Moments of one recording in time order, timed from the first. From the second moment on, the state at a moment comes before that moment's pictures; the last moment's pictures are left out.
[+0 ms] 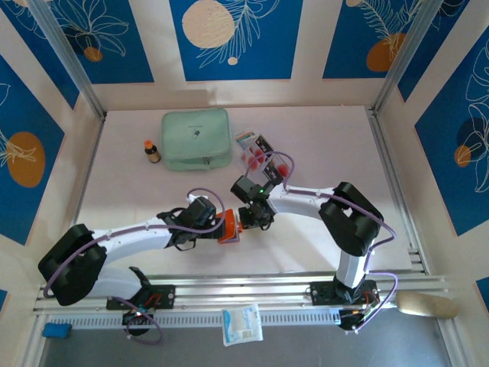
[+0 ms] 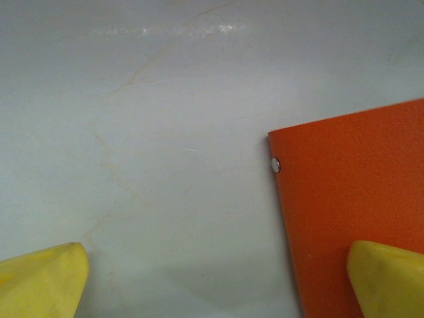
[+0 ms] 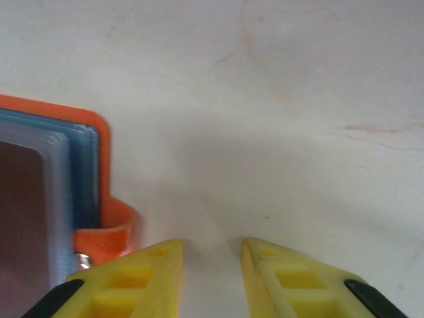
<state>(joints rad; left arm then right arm) -0.82 1.32 0.57 -0.33 -0.19 -0.71 0.86 1.80 1.09 -0.65 0.00 0.62</state>
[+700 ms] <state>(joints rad) -0.82 1.32 0.57 -0.33 -0.19 -0.71 0.82 1.71 1.03 -0.49 -0.21 0.68</state>
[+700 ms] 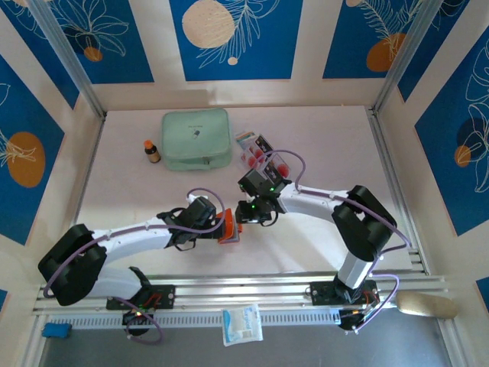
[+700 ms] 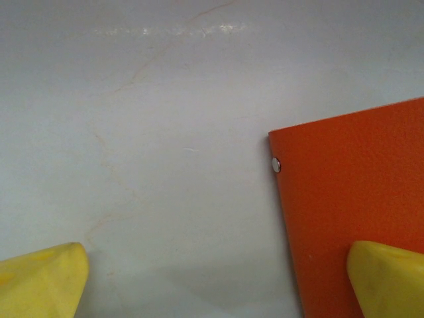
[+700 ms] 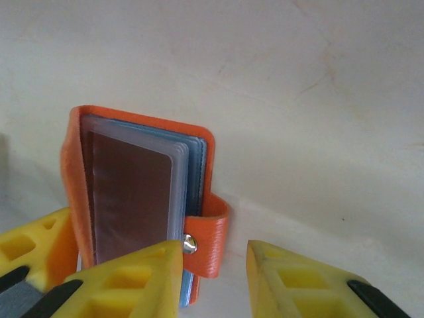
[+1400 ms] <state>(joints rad) -0.82 1.30 0.56 -0.33 -0.19 -0.71 0.84 1.82 1.10 -0.56 -0.15 0.66</state>
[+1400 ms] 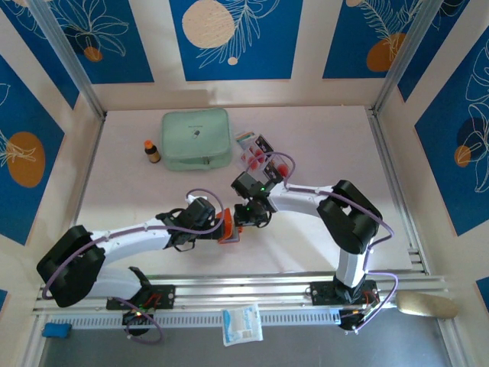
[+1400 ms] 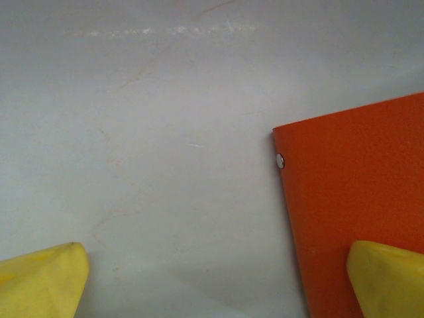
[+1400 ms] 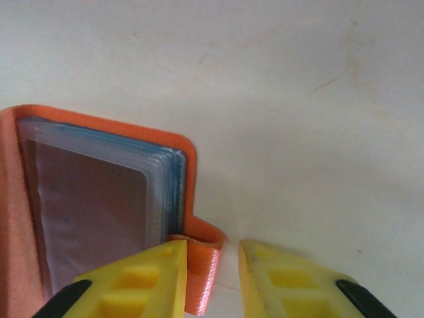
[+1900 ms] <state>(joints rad) -0.82 1.30 0.56 -0.33 -0.19 -0.71 0.86 1.74 1.08 -0.67 0.09 0.64</state>
